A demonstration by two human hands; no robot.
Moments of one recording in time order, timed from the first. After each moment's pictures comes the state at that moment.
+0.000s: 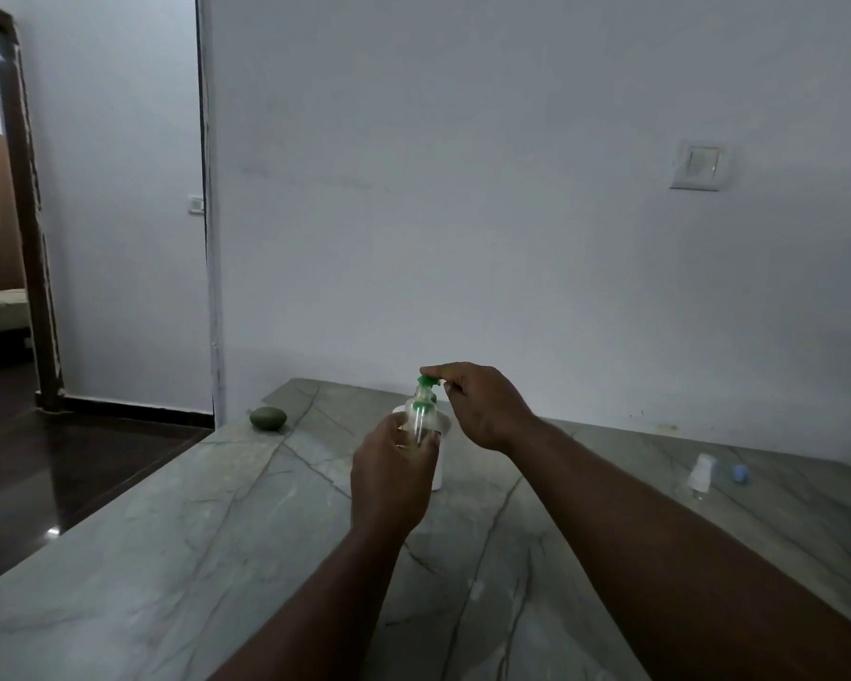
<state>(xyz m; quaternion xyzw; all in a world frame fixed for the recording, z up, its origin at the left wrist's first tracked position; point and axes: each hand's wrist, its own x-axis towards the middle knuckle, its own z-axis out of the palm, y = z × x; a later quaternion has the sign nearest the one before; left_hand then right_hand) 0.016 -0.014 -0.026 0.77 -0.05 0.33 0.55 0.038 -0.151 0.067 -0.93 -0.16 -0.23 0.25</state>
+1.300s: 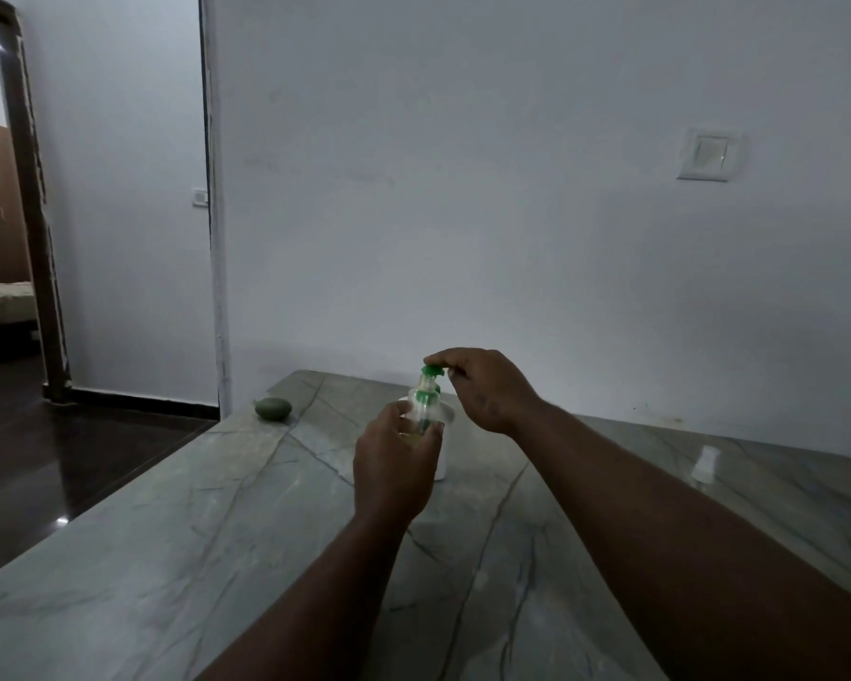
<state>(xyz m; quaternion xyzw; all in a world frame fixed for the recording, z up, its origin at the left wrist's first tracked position) 0.012 -0.014 -0.020 0.77 -0.05 0.33 0.55 0.036 -0.151 0.076 -0.92 -0.17 -0.23 0.26</state>
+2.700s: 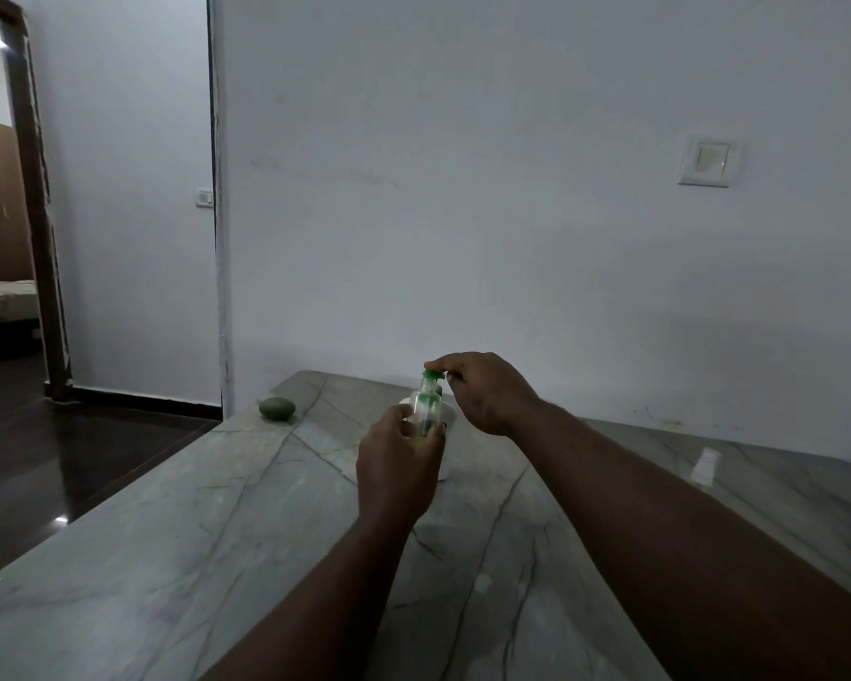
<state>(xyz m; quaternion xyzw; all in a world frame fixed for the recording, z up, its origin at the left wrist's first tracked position) 0.003 -0.014 -0.018 0.77 -0.05 0.33 0.54 0.032 -0.144 0.078 -0.94 -0.15 -0.21 0.21</state>
